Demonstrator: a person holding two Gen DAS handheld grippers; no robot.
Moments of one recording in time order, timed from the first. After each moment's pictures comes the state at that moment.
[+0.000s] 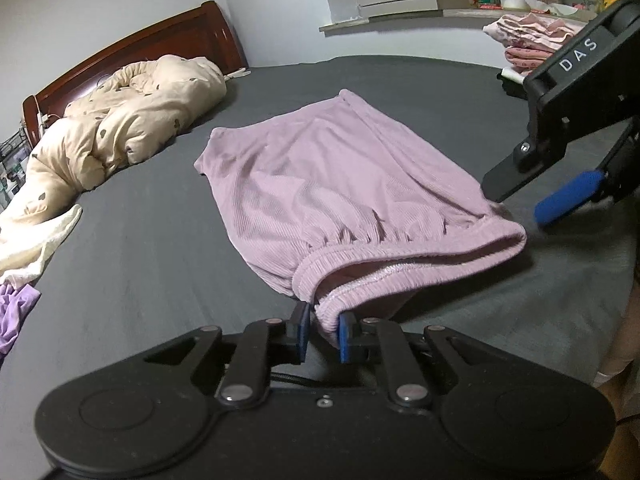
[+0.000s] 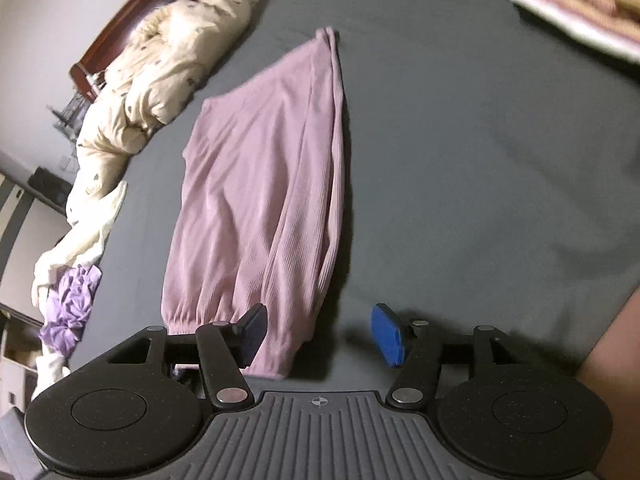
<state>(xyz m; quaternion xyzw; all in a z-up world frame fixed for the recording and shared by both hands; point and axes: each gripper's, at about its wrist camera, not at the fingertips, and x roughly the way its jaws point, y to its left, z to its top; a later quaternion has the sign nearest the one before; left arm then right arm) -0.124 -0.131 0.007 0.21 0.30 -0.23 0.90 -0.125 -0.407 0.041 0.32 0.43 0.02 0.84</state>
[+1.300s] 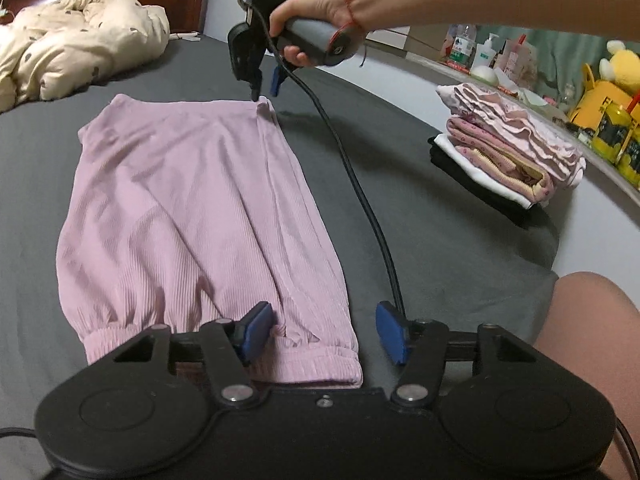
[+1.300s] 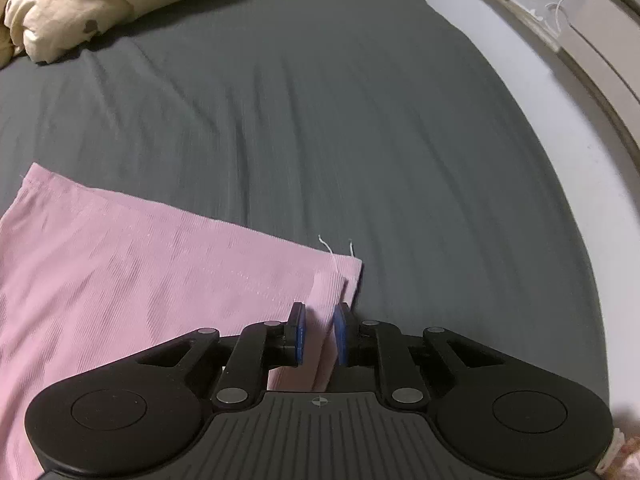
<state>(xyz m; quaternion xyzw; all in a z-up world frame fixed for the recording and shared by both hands) -0.082 -0.187 0.017 0.01 0.36 -0.35 0.86 0.294 -0.416 0.033 -0.07 0.54 -0.07 0.84</state>
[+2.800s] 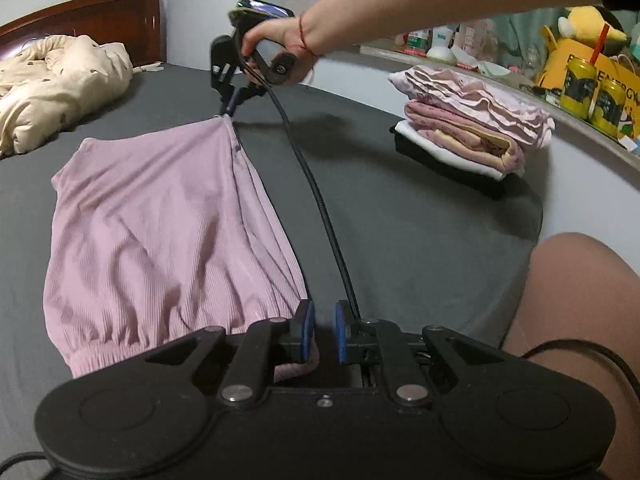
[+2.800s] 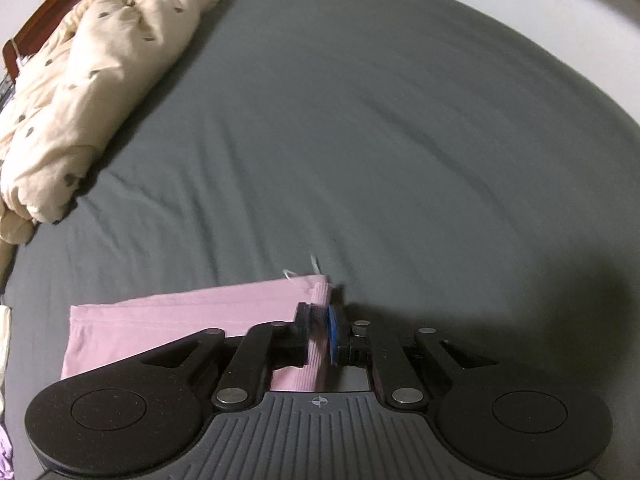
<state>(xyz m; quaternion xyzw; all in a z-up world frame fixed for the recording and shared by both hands) -0.104 -0.208 0.023 0.08 0.33 -0.38 0.86 0.289 -0.518 0.049 0.22 0.49 -0.05 0.84</state>
